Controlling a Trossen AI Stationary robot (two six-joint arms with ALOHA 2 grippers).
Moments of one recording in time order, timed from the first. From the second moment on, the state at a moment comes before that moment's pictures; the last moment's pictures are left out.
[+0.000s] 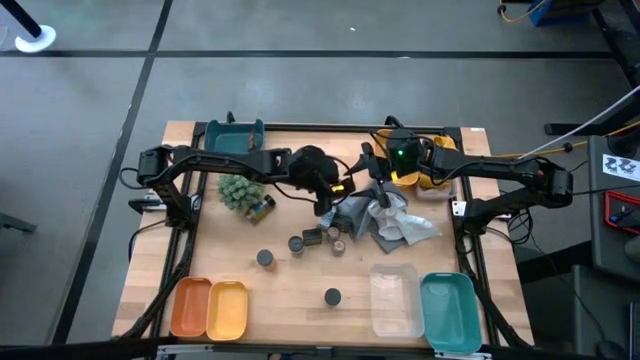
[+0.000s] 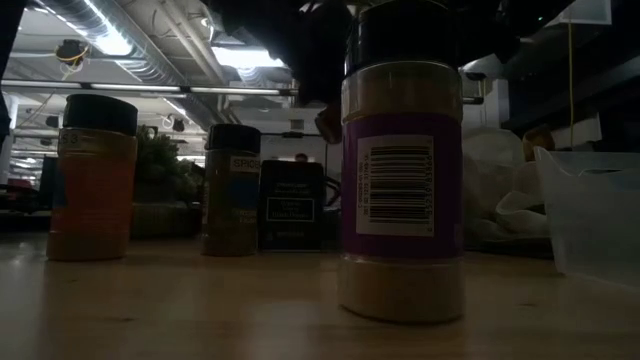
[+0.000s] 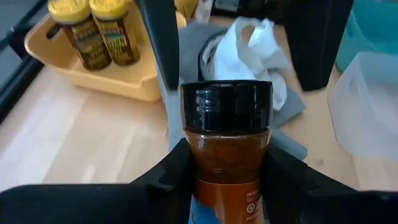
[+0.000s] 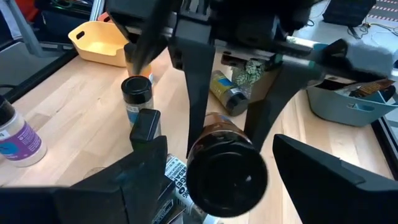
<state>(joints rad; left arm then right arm) 0.14 1.71 1.31 -0.24 0.02 -0.04 -0.33 1.29 0.89 -0.06 -0.52 -0.38</state>
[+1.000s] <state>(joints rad) 0.12 1.71 1.31 -0.16 0.02 0.03 -0.33 1.30 0.89 -0.08 -0.50 -0.37</state>
